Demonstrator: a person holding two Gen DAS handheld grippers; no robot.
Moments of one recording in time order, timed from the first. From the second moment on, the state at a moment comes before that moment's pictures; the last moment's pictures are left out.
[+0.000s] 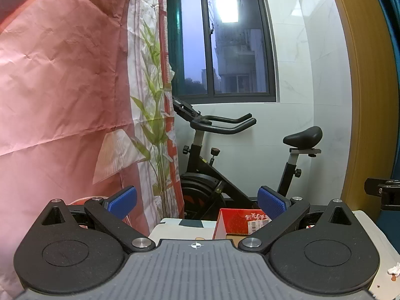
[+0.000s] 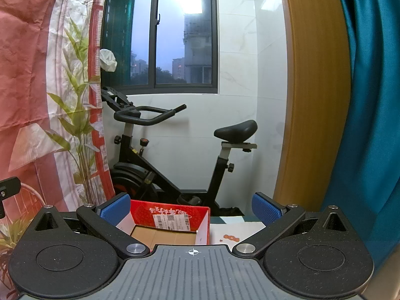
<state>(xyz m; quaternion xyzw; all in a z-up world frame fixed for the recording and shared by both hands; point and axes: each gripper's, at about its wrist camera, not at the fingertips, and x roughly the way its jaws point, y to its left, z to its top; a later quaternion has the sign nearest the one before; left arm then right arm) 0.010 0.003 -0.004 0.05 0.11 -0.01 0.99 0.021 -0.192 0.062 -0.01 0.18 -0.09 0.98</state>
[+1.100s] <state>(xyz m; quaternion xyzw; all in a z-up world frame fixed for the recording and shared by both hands) 0.015 0.004 -0.006 0.05 0.12 -0.02 0.99 0.024 -0.189 0.061 -0.01 0.18 -0.08 0.98</state>
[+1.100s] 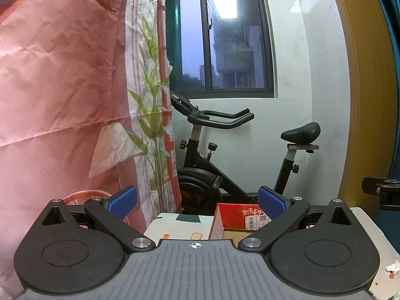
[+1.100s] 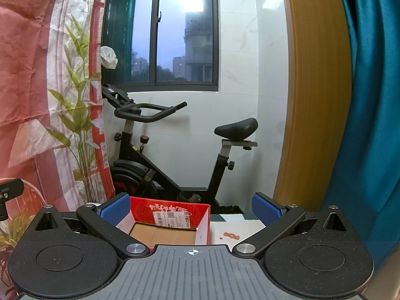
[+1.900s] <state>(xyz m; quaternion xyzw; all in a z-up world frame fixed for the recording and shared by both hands) 0.017 0.004 -0.008 0.05 0.13 -0.02 0.99 0.024 -0.189 0.060 -0.01 0.18 -0.08 0.98</state>
